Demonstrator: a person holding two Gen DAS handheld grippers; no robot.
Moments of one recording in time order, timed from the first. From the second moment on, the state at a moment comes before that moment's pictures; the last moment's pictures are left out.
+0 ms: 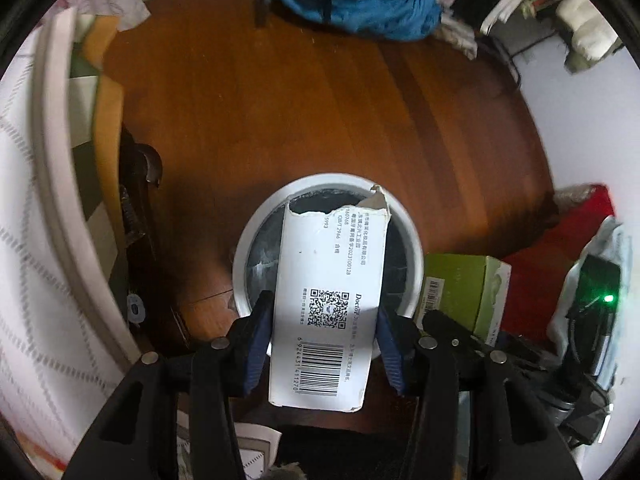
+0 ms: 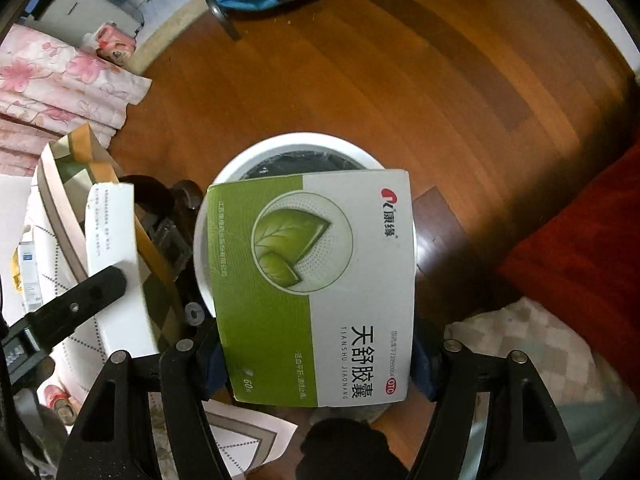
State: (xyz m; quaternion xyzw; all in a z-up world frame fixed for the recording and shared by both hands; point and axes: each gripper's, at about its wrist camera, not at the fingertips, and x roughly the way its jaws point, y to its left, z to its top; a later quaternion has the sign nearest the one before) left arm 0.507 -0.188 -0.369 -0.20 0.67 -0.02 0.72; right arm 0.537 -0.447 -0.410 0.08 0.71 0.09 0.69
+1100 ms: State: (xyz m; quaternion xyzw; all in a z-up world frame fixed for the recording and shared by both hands) left arm 0.453 -0.208 -0.334 -0.03 0.62 0.08 0.78; right arm 0.493 -0.462 -0.388 0.02 0.69 0.03 0.72
